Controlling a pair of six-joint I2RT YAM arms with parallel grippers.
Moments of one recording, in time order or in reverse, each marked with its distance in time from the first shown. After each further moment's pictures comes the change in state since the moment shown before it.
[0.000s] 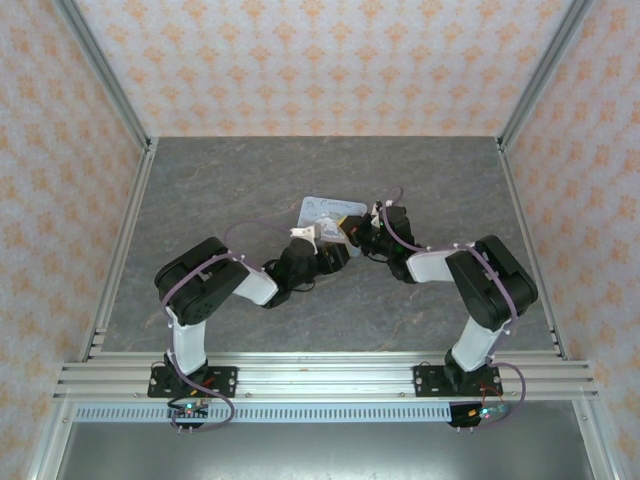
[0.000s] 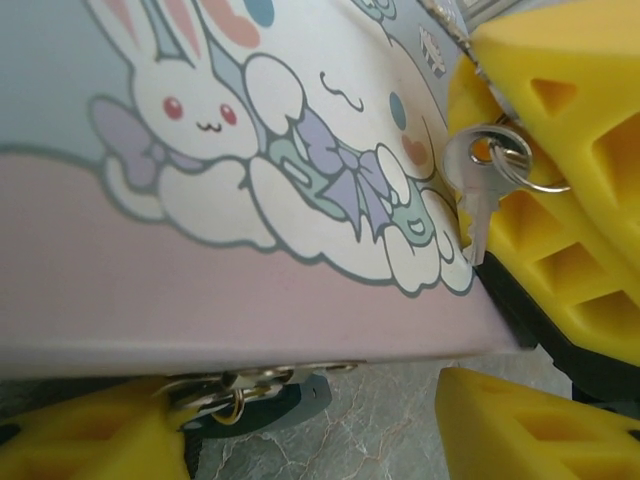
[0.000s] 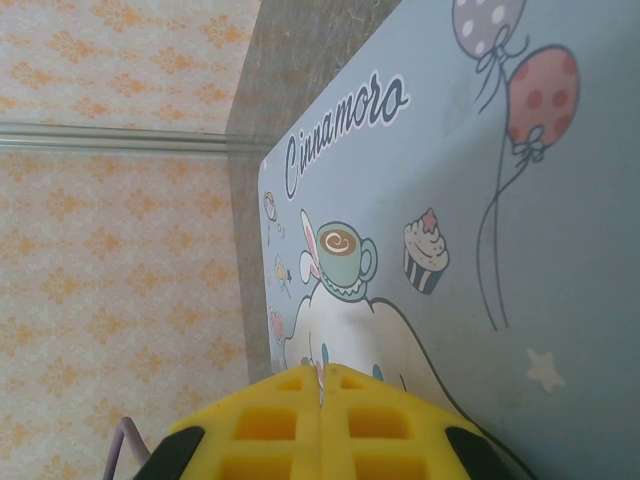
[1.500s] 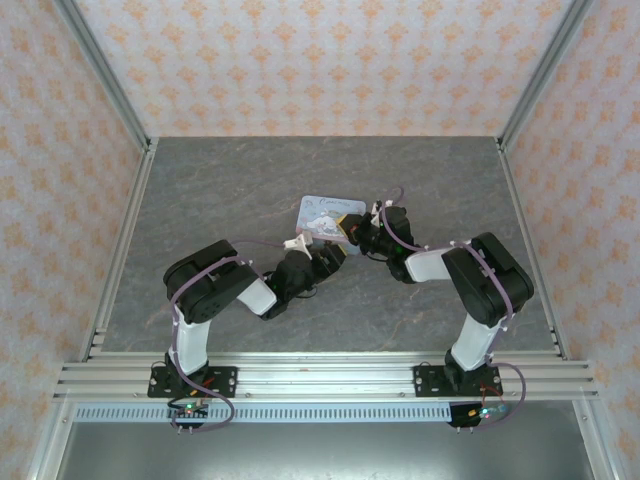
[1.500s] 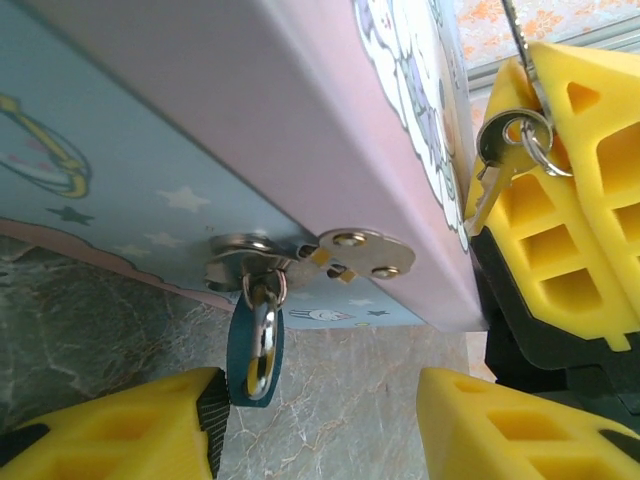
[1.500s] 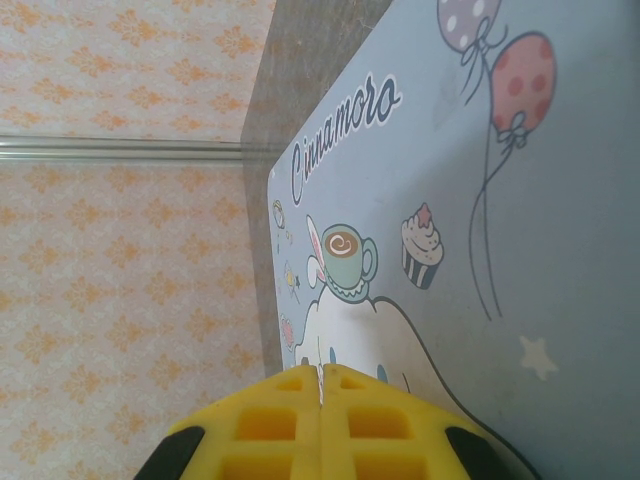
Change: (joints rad) left arm -0.029 0.035 -0.091 0.211 -0.074 -0.289; right arm -0.004 0.029 0.000 0.061 -0.001 0.034
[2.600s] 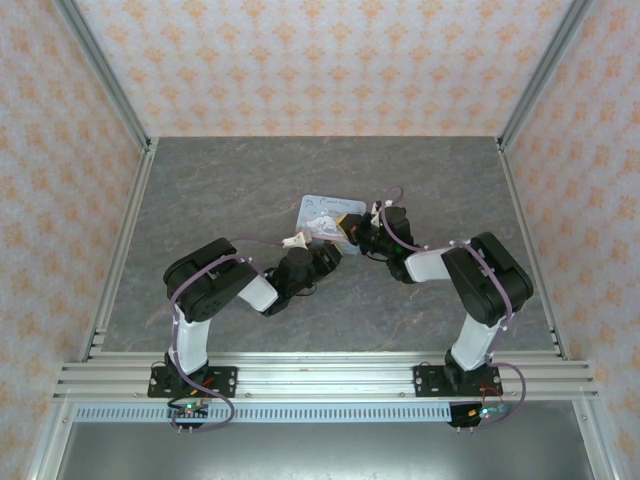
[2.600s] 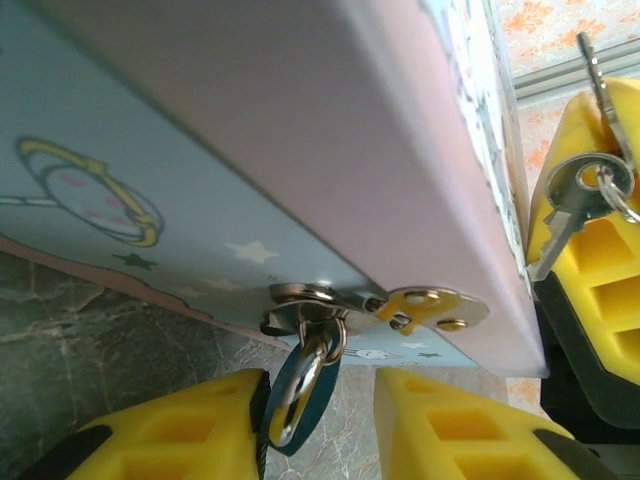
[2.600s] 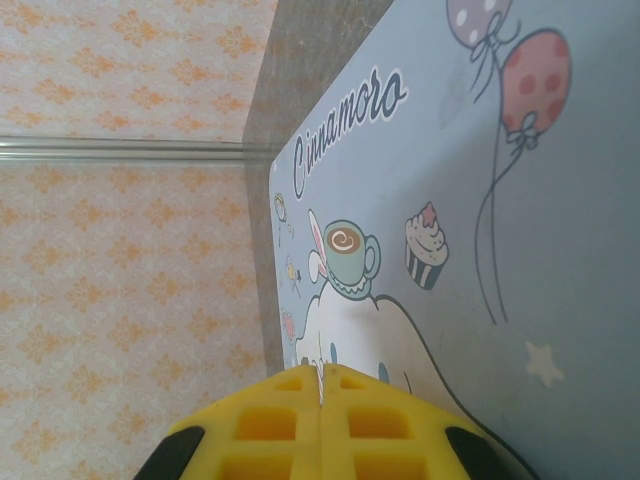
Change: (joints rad) left arm 0.018 0.017 0.037 -0.070 -0.033 0.029; right arm 0.000 0.005 0.000 0.008 0.000 0.003
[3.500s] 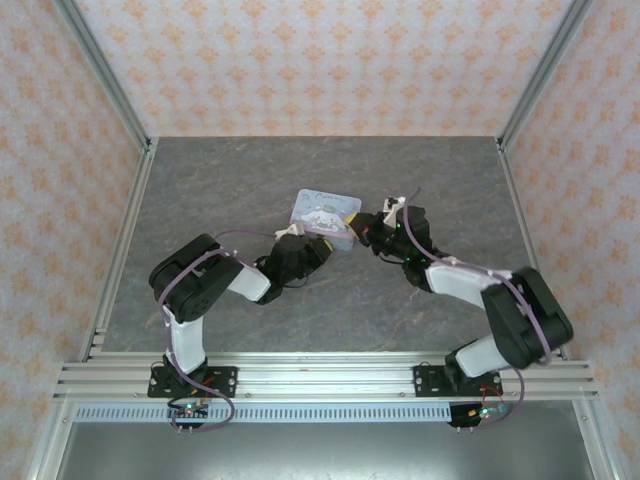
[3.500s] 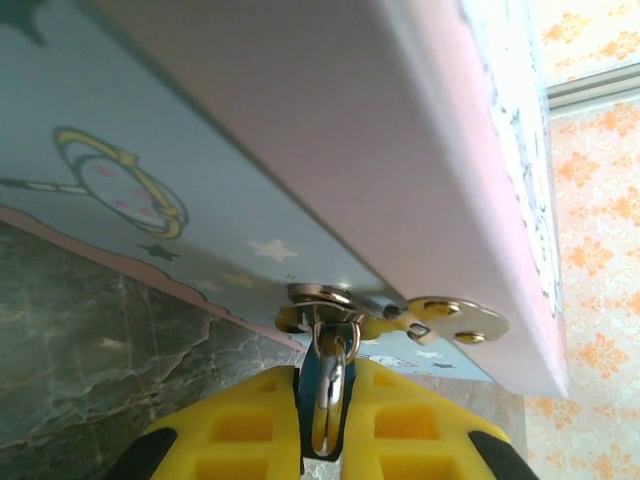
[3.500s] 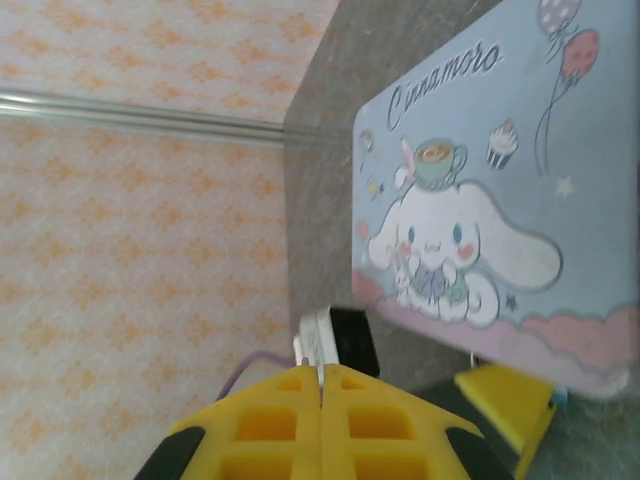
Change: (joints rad) left arm 0.100 -0.076 0.034 -0.194 0.158 0.006; right arm -0.023 -0.348 -0.108 -0.193 -0.051 -0.077
